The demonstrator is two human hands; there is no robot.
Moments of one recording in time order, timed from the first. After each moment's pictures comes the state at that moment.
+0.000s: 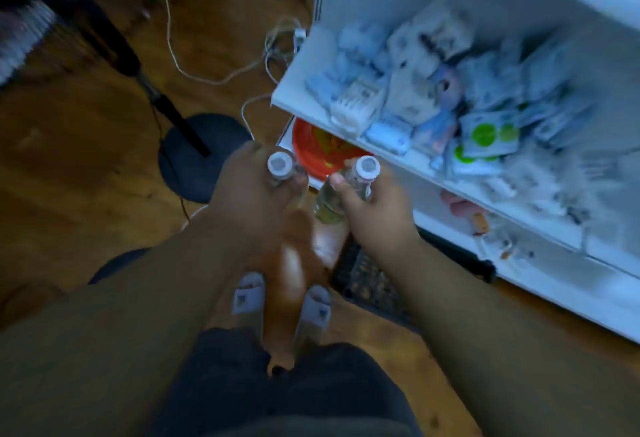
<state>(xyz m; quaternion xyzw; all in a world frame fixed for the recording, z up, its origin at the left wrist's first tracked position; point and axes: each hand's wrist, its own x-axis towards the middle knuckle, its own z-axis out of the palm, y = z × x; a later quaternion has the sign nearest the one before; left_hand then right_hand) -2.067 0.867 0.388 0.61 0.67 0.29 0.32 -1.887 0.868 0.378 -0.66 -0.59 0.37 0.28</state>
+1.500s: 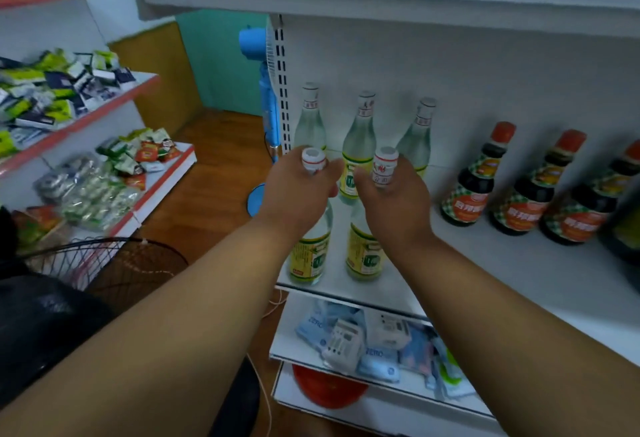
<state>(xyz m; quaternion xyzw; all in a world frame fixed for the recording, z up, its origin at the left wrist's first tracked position) -2.011 1.156 0.710 0.62 0.55 0.47 0.31 -1.874 1.147 0.679 -0.62 -0.57 0.16 0.52</state>
